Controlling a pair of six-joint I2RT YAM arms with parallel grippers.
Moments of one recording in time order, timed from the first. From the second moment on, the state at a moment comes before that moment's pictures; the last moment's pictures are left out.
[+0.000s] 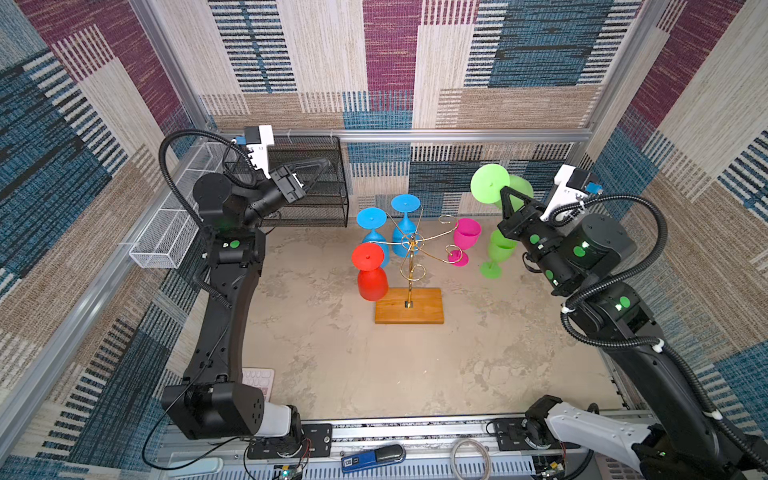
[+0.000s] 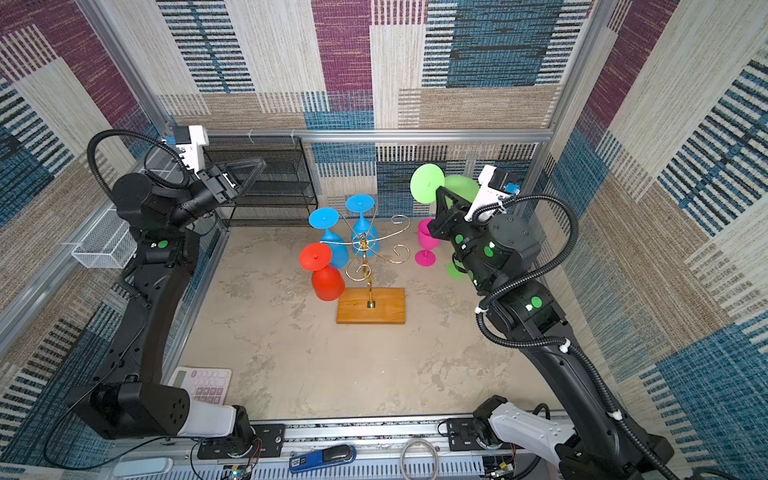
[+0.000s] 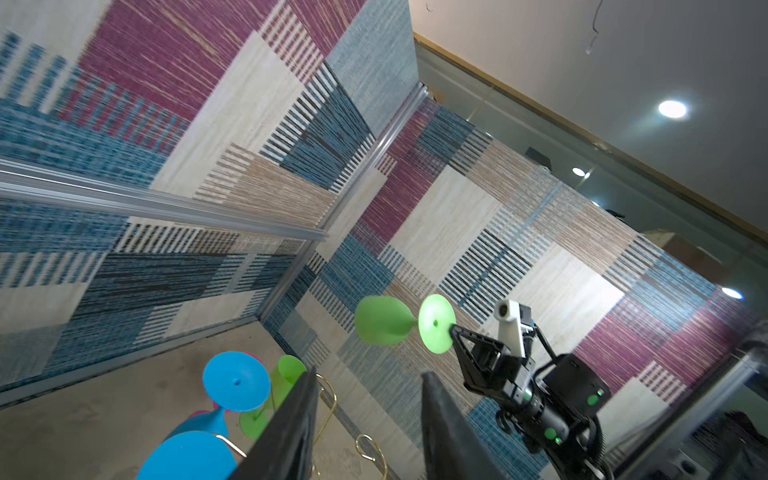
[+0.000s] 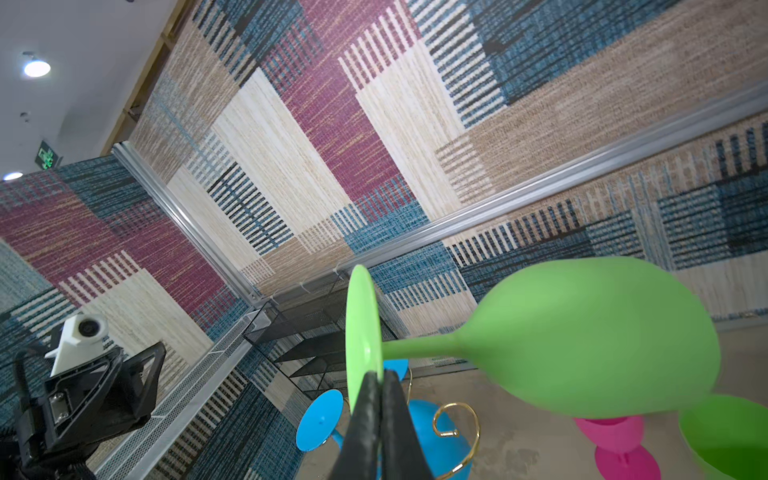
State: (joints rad) left arm 0.00 1.45 1.64 0.30 1.03 -1.06; right arm 0.56 1.09 1.48 -0.25 0.22 0.49
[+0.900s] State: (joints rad) left arm -0.23 1.73 1.86 0.66 1.13 -1.29; right arm 0.56 1.42 1.80 -0.15 -0.37 0.36
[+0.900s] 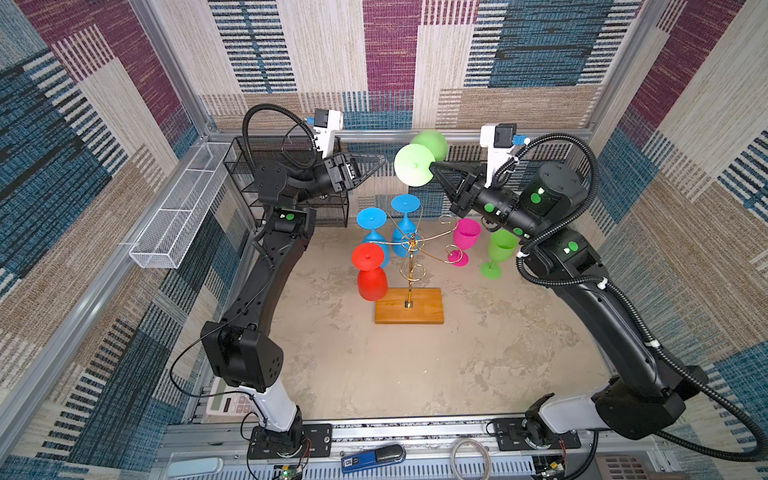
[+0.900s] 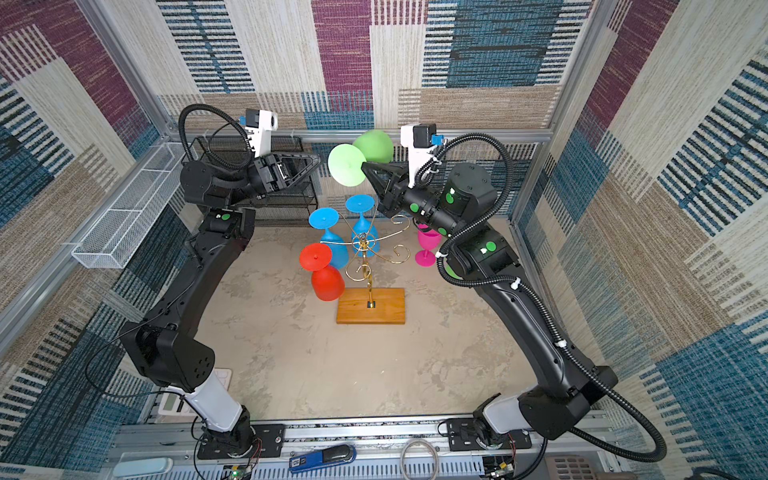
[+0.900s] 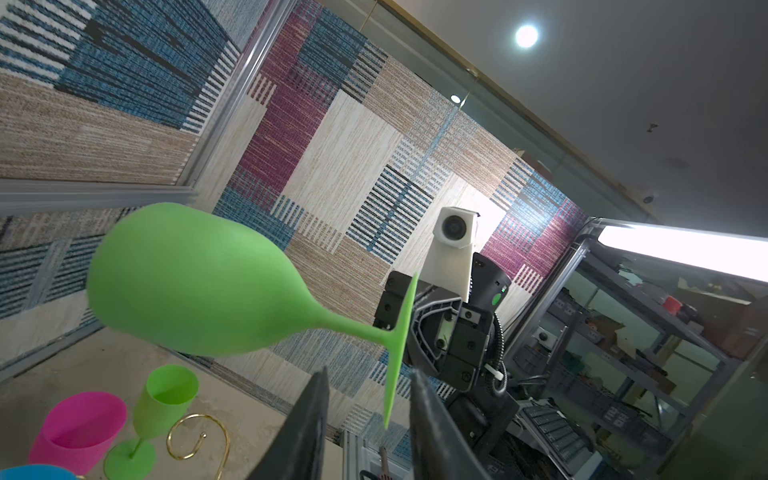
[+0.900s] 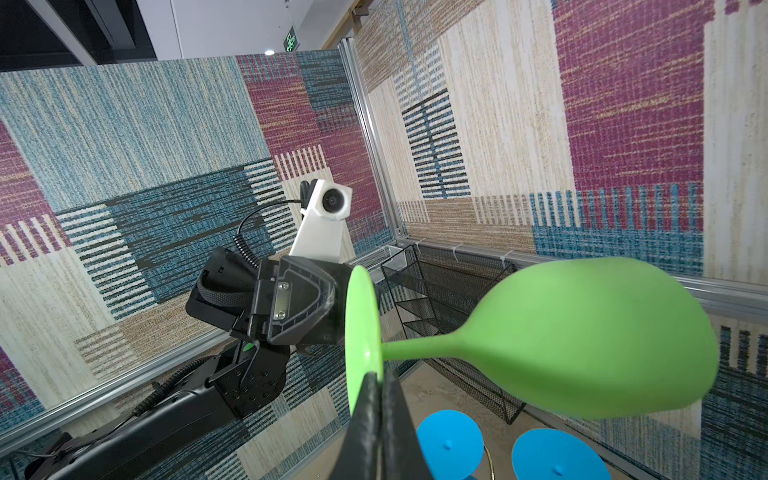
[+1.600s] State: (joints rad) left arm -0.27 1.71 1.83 0.64 1.13 -1.29; right arm 0.56 1.47 1.81 -0.09 -0.46 0.42
